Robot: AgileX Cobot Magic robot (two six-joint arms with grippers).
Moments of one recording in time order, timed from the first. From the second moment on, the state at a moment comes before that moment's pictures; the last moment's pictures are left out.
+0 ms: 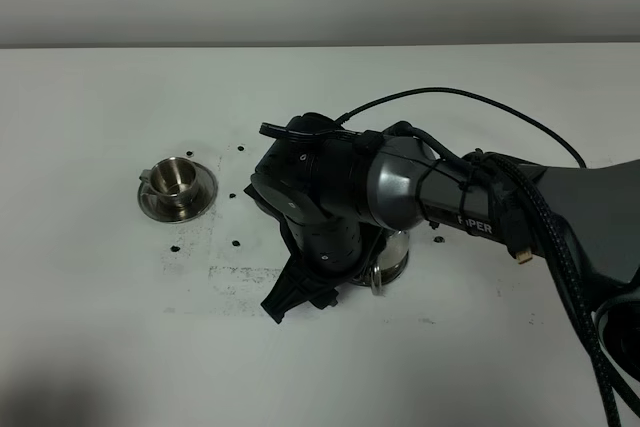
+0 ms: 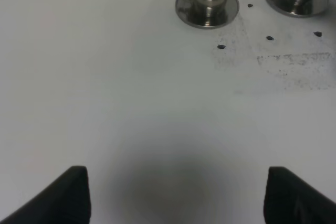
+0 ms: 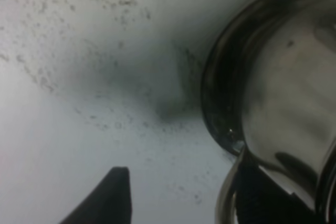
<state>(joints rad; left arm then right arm) 0.00 0.00 -0.46 -0.09 1.07 0.14 0.93 2.14 -1.57 -0.21 1.13 0.24</state>
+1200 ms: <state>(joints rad) 0.00 0.00 -0.46 -0.09 1.07 0.14 0.97 2.06 -1.57 -0.14 1.21 0.25</state>
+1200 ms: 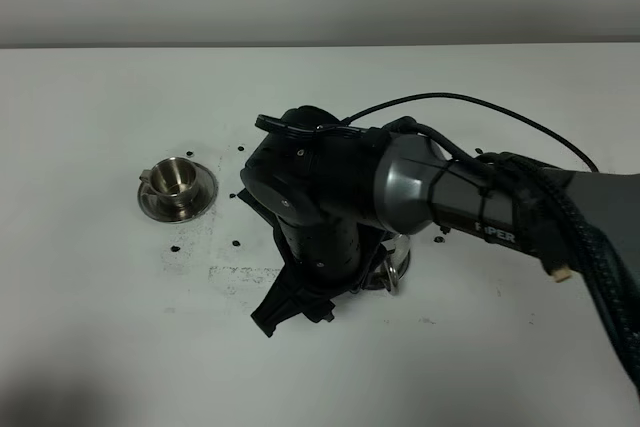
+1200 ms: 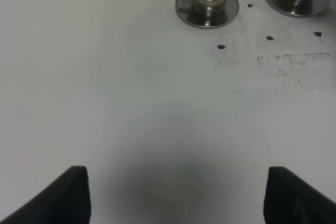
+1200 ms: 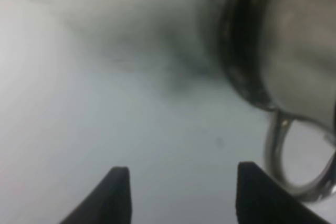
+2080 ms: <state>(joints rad) 0.00 0.00 -0.46 -0.09 1.07 0.14 0.86 1.76 -1.27 0.11 0.94 0.18</state>
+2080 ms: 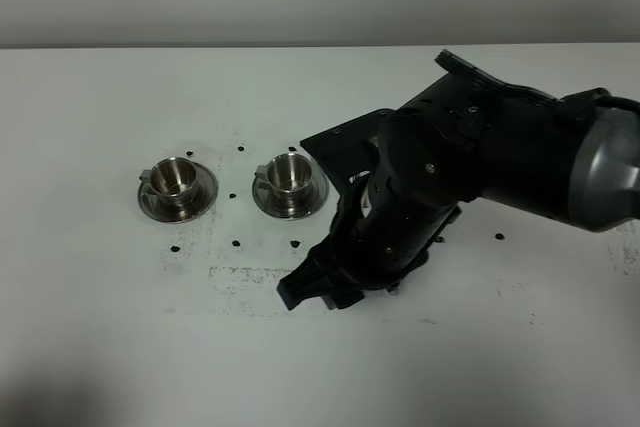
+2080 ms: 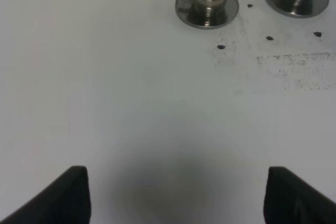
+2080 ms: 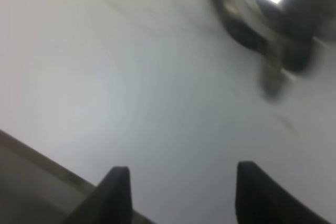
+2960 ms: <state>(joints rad) 0.00 0.00 -0.46 -0.09 1.07 0.14 0.76 1.87 -1.26 0.01 1.00 0.35</state>
